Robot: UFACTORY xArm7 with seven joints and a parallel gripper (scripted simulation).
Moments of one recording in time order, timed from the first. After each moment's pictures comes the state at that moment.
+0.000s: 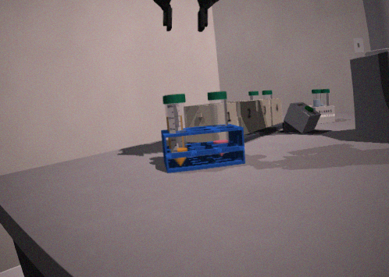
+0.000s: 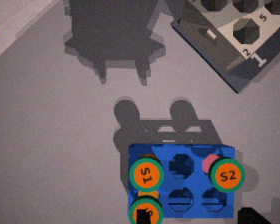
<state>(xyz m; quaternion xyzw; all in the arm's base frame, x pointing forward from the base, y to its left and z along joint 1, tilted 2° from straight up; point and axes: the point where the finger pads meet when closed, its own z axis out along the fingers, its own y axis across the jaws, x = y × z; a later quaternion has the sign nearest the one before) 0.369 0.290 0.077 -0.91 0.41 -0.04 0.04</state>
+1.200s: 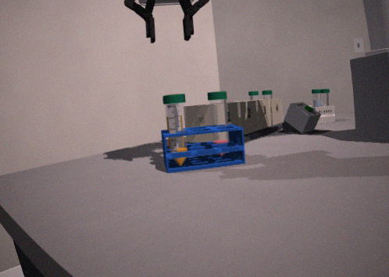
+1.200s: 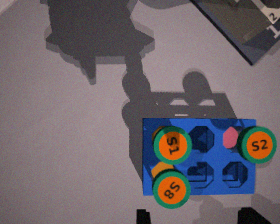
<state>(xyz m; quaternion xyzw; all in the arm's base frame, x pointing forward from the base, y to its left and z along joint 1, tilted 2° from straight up) 0.376 0.331 0.054 -0.91 0.41 -0.01 0.01</state>
